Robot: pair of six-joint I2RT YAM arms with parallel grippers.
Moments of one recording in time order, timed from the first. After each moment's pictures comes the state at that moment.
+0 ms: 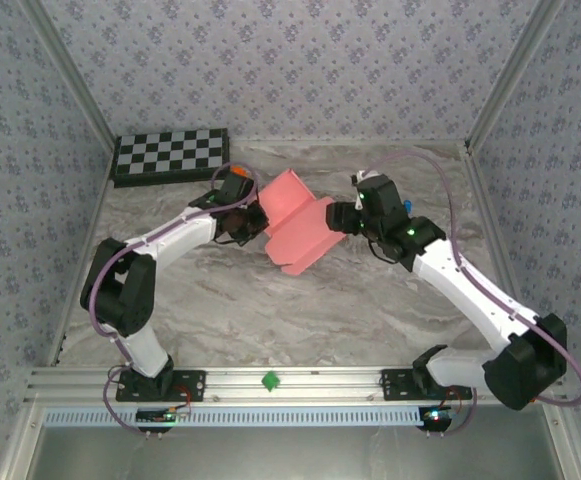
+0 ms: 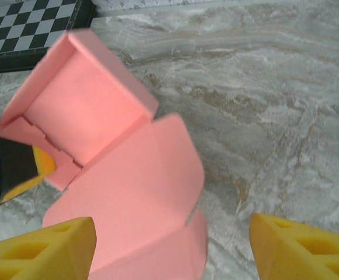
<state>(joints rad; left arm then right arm) -0.53 1.72 1.24 -0.48 0.12 -1.12 0.56 1.23 1.10 -0.53 0.11 0.41</state>
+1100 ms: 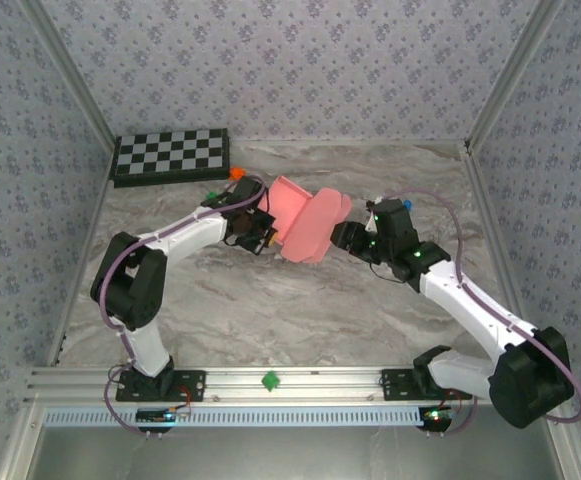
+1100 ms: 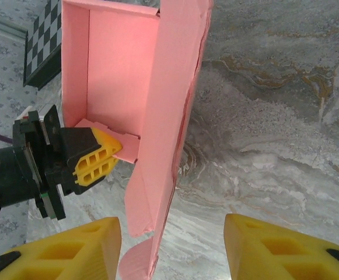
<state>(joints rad) -0.57 1.78 1.25 -0.52 0.20 -1.51 0.46 1.16 0.81 -0.31 -0.23 0.80</state>
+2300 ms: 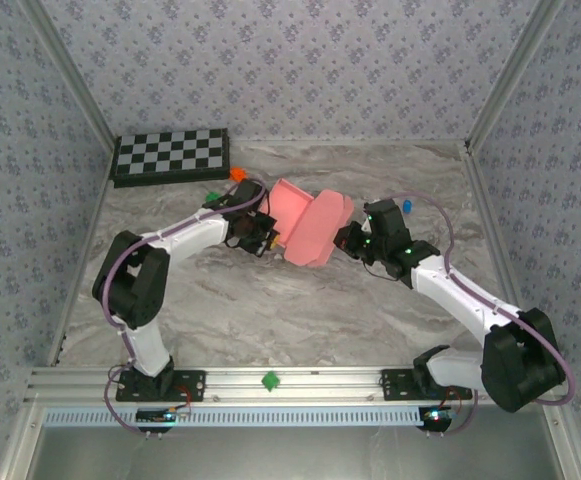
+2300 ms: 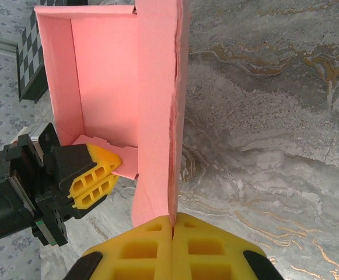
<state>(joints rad) -0.57 1.79 1.23 -0.49 0.24 -1.54 0.46 1.24 0.79 -0.23 -0.23 0.91</state>
